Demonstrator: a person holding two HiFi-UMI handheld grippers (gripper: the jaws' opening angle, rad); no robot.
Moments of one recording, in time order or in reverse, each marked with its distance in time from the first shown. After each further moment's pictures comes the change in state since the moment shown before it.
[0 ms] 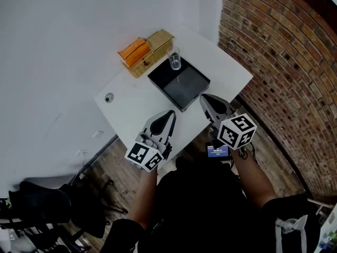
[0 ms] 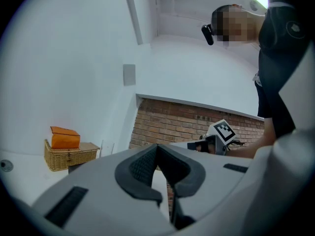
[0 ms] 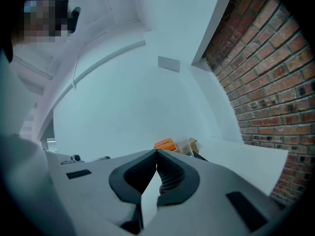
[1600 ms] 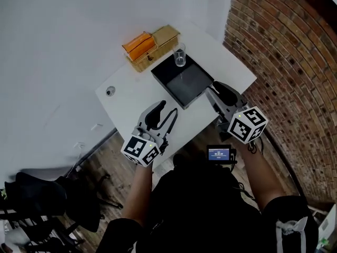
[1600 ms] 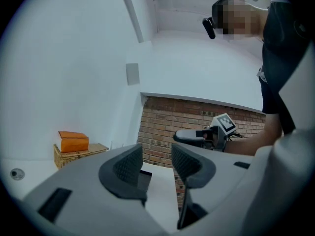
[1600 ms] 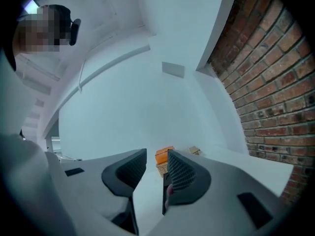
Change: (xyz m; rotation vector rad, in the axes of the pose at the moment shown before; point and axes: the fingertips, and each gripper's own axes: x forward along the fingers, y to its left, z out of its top) left arm -0.006 0.022 0.007 0.033 0.038 0.066; right arm 0.004 -0.006 0.037 -0.042 -0.046 0.059
